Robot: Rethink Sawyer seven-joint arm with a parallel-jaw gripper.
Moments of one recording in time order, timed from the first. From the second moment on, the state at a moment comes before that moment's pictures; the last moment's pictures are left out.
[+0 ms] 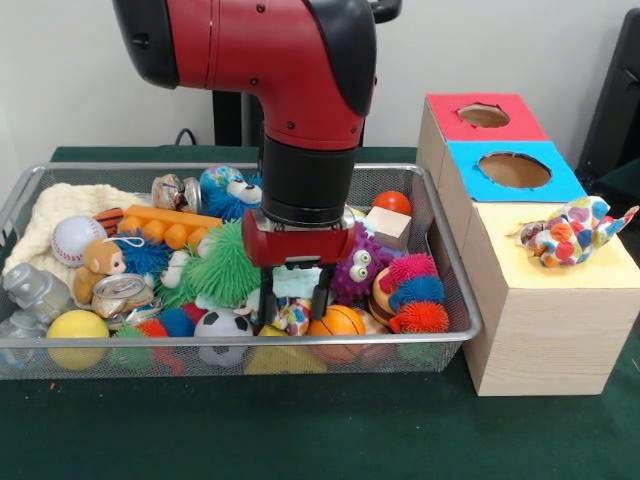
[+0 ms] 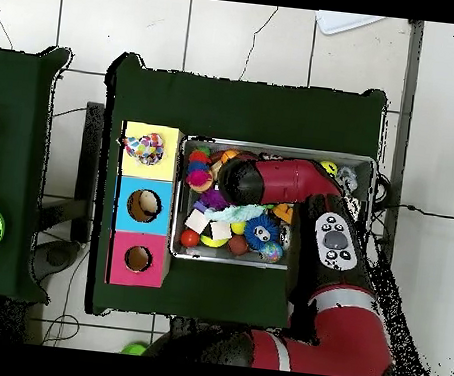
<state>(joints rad) -0.37 -0.45 0.19 1.41 -0.51 0.44 1.58</state>
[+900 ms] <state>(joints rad) -0.36 -0.39 0.15 1.38 -0.51 0.42 1.58</state>
